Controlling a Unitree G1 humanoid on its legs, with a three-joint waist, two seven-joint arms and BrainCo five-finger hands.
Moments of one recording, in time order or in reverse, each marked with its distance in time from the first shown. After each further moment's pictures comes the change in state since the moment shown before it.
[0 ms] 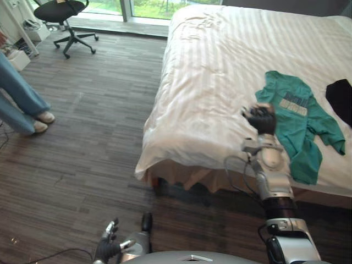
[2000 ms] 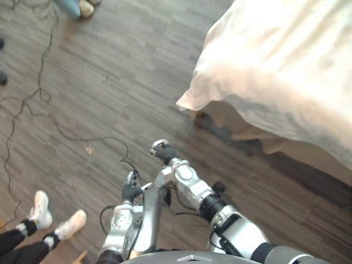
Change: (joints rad) left arm -0.413 -0.146 -0.071 0.167 -0.137 -0.020 0.178; right arm -0.068 0.341 0.493 0.496 0.108 0.055 0.055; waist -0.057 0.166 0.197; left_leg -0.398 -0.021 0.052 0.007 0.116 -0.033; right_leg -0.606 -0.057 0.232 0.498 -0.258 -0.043
